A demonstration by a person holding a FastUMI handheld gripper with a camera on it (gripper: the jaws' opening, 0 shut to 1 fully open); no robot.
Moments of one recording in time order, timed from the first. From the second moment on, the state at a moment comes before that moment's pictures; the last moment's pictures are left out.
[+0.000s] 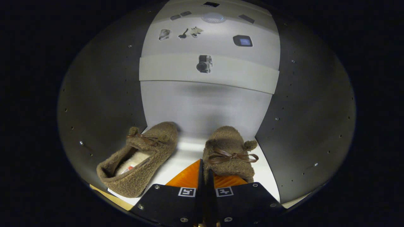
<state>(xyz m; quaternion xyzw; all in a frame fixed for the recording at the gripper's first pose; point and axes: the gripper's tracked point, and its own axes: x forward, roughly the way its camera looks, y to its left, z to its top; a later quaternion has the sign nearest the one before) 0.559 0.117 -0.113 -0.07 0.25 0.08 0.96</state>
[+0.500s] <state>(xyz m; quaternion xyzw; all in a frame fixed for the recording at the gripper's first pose) 0.548 0.122 -0.115 -0.04 0.25 0.08 0.96</state>
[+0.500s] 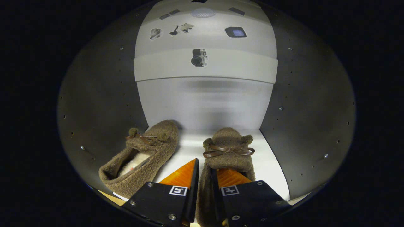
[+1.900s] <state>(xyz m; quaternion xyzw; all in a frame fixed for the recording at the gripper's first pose) 0.187 0.041 0.013 -0.04 0.12 -0.01 0.99</state>
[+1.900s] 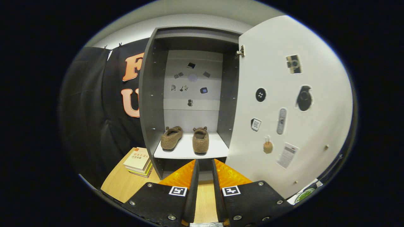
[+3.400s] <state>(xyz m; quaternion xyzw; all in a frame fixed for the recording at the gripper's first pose) 0.128 -0.179 -0.001 0.00 0.10 -0.08 0.99</state>
